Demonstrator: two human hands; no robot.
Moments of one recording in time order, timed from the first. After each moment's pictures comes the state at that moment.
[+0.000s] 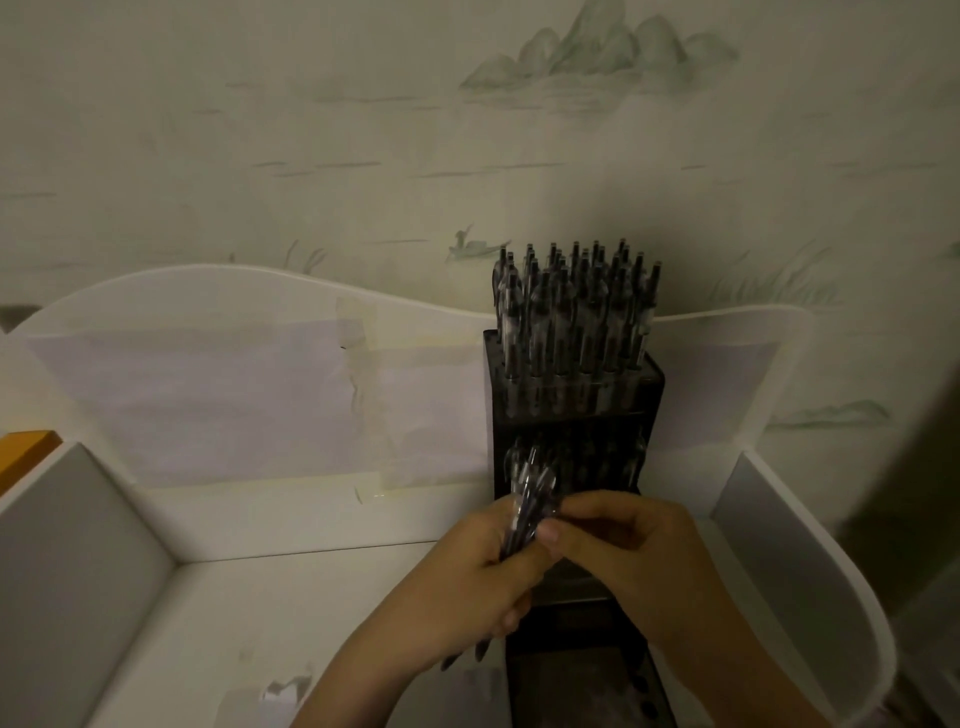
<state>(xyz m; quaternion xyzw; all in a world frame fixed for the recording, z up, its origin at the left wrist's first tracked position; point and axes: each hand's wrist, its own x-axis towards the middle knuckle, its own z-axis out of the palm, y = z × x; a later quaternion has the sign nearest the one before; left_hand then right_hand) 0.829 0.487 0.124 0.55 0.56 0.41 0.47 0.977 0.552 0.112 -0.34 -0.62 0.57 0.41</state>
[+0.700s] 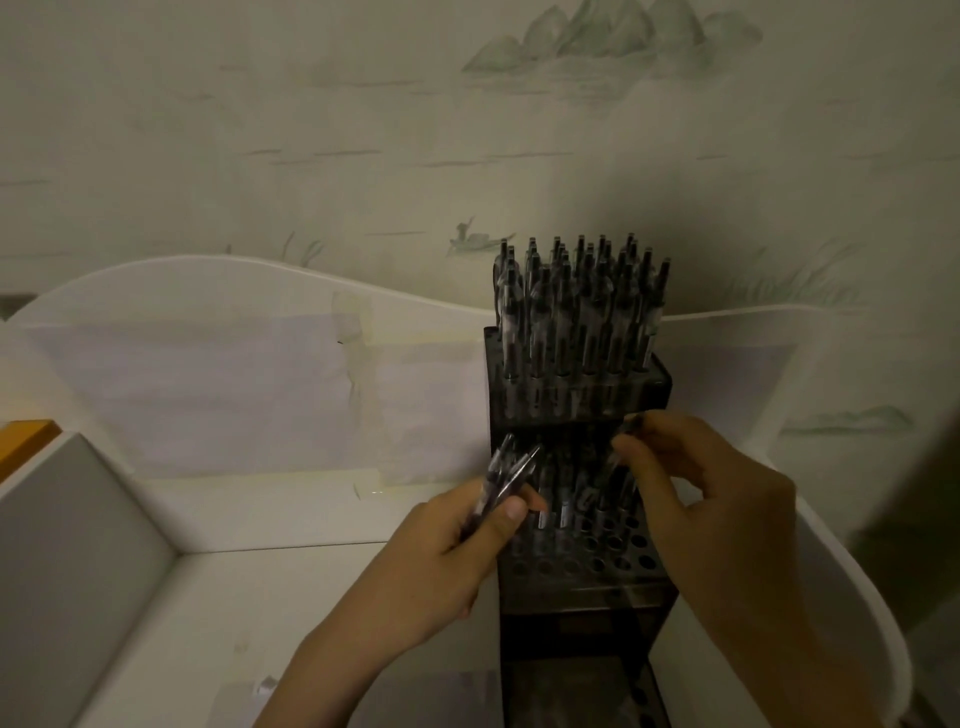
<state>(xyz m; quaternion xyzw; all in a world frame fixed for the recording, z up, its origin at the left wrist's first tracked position) 0.815 0.491 0.126 0.55 0.64 0.41 0.34 0.994 0.588 0.124 -0.34 -0.74 0.15 0.56</state>
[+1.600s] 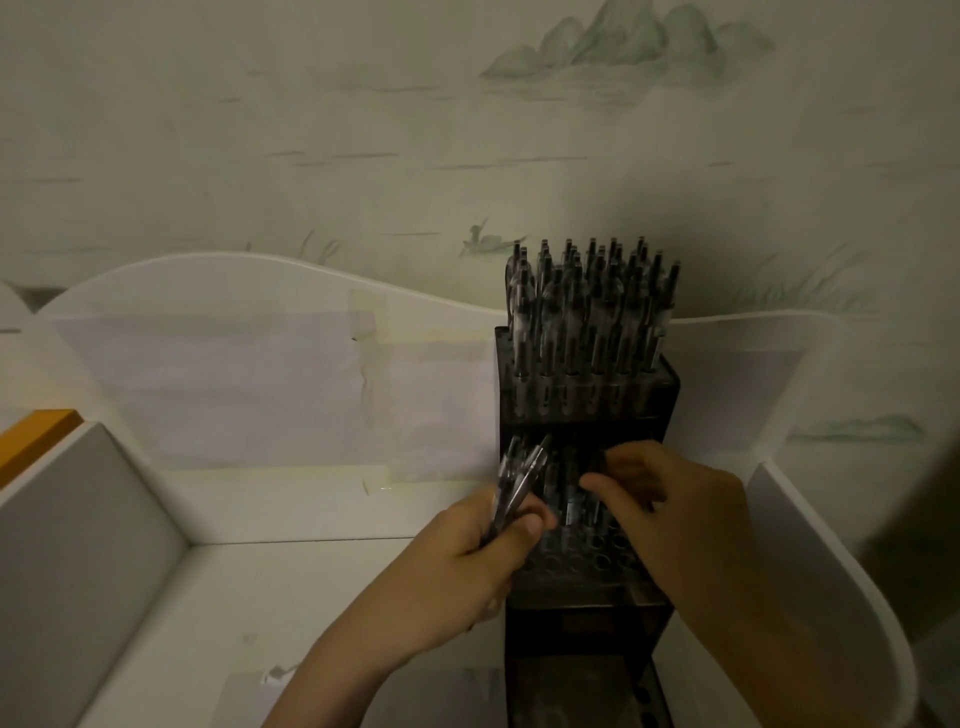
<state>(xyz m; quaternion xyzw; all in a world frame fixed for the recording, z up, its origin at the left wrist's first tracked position) 0.824 0.486 0.124 0.51 0.59 0.45 0.43 0.987 0.597 0.102 -0.36 -0.78 0.18 0.47</state>
